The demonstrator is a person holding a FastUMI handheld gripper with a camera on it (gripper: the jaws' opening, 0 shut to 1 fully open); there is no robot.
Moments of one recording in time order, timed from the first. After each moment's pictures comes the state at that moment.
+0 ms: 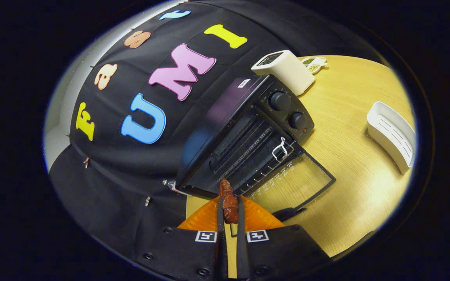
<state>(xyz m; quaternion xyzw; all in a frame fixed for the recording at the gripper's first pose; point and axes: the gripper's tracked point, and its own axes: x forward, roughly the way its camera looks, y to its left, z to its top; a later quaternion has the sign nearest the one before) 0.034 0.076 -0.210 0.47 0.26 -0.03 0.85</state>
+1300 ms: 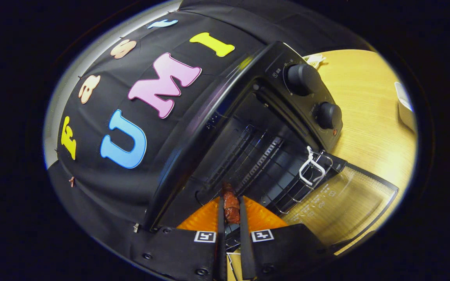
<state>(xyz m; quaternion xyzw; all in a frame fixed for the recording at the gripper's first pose) 0.137 0.086 -0.248 0.47 0.20 -0.09 0.85</state>
